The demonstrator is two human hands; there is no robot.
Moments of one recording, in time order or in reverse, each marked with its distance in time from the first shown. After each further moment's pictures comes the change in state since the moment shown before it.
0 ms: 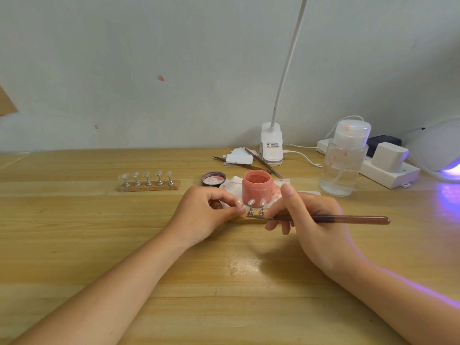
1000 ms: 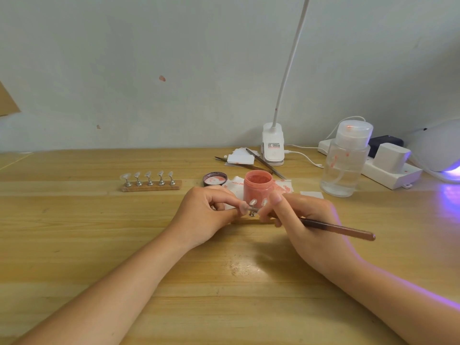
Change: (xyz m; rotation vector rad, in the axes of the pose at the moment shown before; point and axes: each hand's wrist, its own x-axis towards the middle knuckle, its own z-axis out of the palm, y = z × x) left_hand -0.002 0.000 -0.001 -0.019 -0.037 0.133; right_hand 0.000 -0.001 0.002 -0.249 -0.040 -0.149
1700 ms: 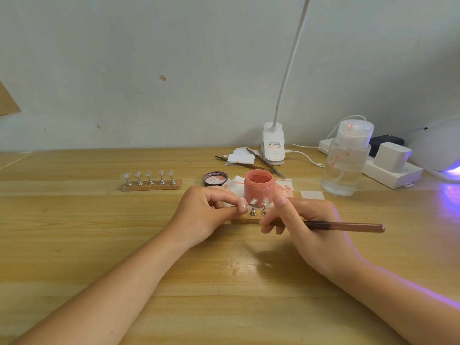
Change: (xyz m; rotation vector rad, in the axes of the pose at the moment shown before) left_hand -0.001 0.000 -0.001 -0.089 0.016 -0.062; right_hand -0.002 -0.001 -0.001 0.060 -0.033 -0.014
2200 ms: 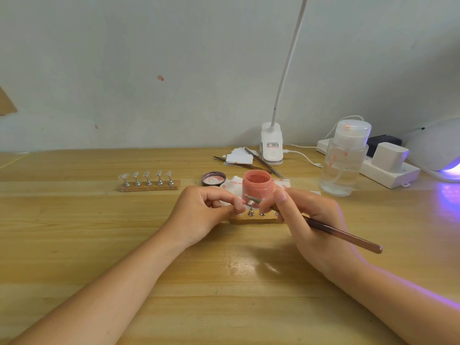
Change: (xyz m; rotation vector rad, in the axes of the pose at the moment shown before) left_hand -0.001 0.004 -0.001 0.013 0.000 -0.049; right_hand 0.002 -0.001 -0.002 -0.084 0.076 -0.027
